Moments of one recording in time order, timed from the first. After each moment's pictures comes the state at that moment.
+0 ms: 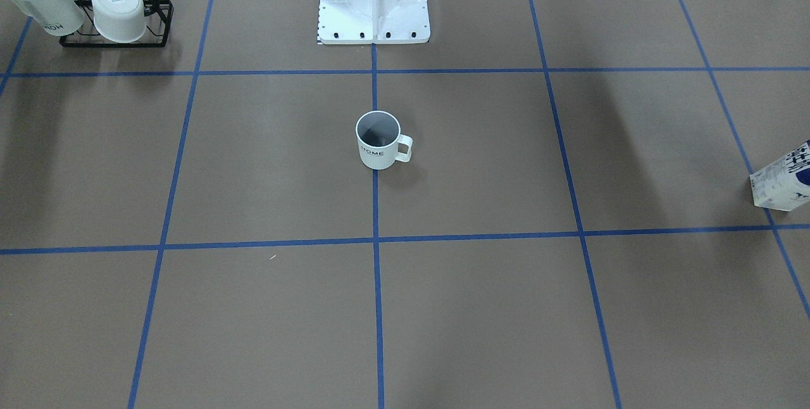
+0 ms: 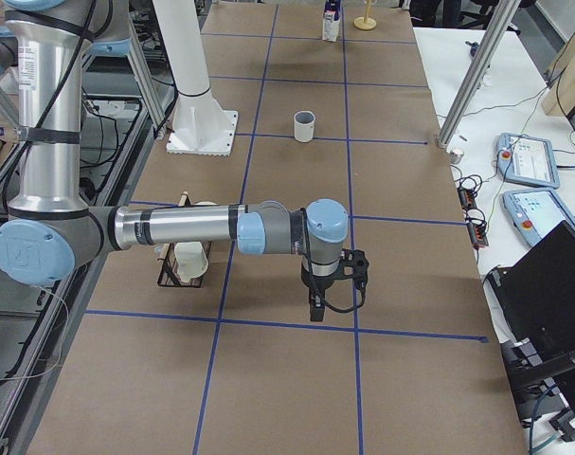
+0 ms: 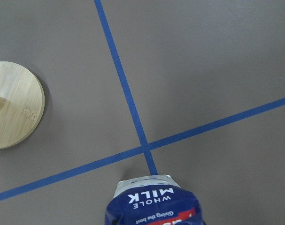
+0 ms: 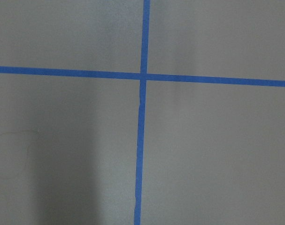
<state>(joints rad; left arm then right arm) -1.50 -1.58 -1.42 -2.11 -2.41 -0.01 1.51 -1.66 1.75 -1.61 2.26 0.05</state>
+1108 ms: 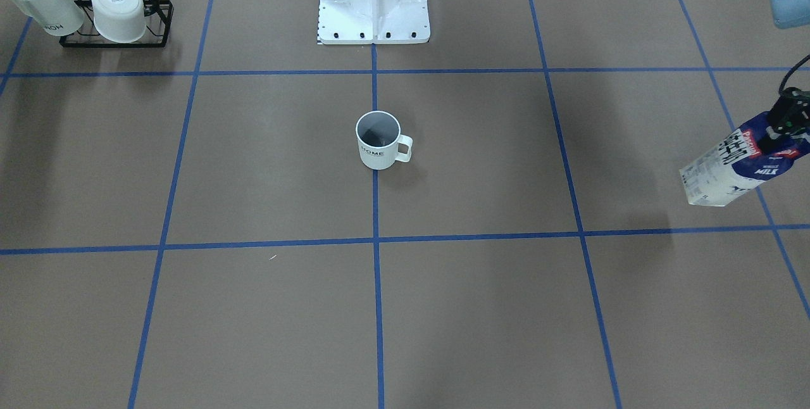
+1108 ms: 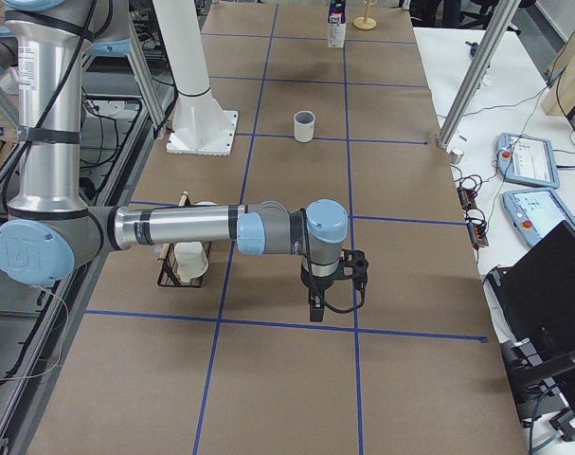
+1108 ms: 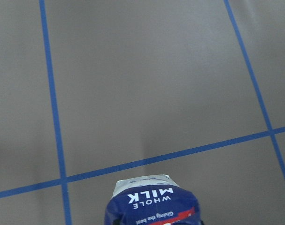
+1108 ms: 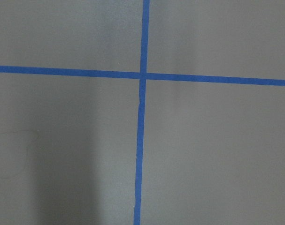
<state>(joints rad) -1.31 -1.64 -1.81 -1.94 -2.37 -0.53 1.51 -1.66 1.75 -1.61 2.26 0.05</state>
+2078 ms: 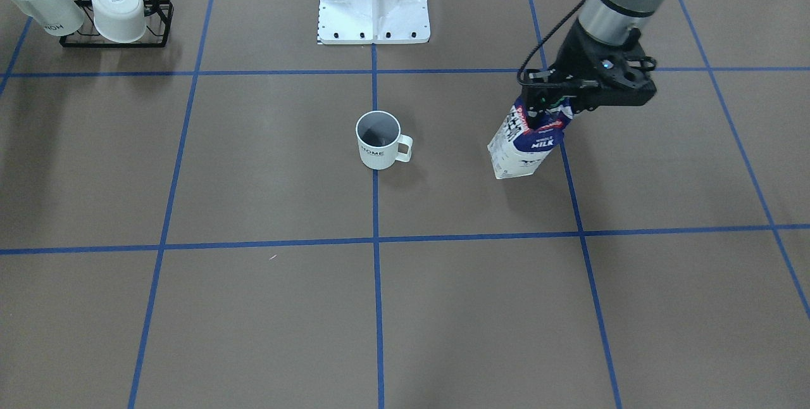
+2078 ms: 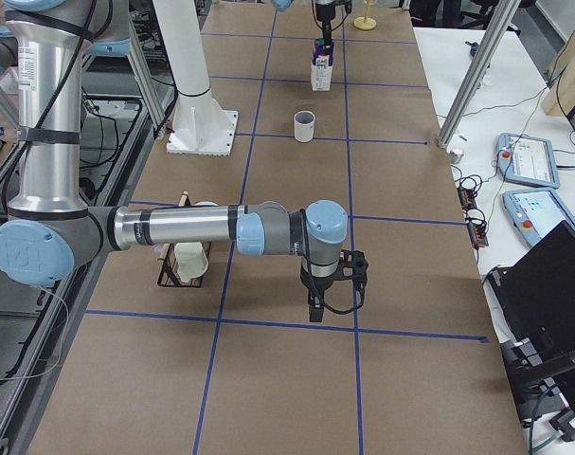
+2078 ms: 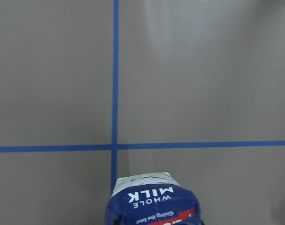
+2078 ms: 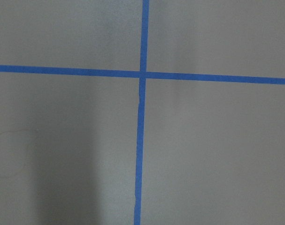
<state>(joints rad) -0.79 -2.06 -2.03 -1.43 -2.03 -1.12 1.51 -1.66 1.75 -1.61 2.26 0.05</state>
